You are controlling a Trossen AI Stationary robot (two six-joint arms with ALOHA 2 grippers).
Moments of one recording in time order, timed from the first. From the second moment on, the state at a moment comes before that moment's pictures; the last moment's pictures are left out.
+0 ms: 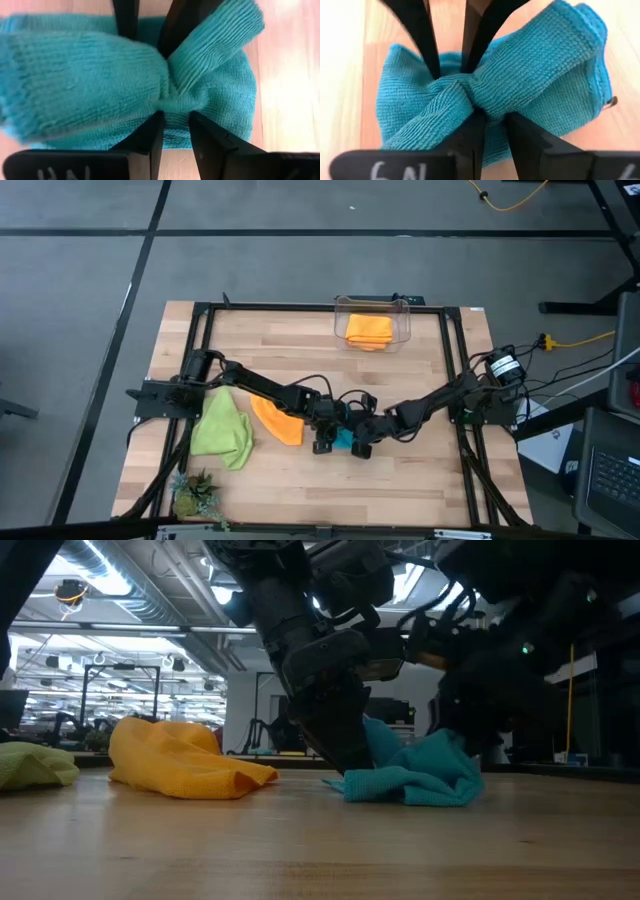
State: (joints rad) left arm -0.14 2.10 1.36 -0.32 0.07 -0.23; right arm 0.34 1.77 0.80 0.02 0.37 0.41
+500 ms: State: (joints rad) left arm -0.14 2.10 1.36 -0.33 0.07 -0.23; right arm 0.35 1.77 0.91 -0.15 0.39 0.43
